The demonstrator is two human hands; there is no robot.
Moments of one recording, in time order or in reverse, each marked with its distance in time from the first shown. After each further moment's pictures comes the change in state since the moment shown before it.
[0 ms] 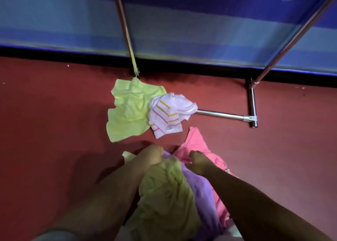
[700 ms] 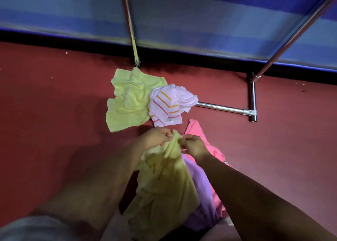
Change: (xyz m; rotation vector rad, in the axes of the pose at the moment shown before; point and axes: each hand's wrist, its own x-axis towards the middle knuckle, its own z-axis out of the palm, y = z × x) left_hand 0.008 -0.001 -0.009 -0.566 0.006 0.223; right_hand 0.000 -0.039 0.003 1.030 0.185 0.025
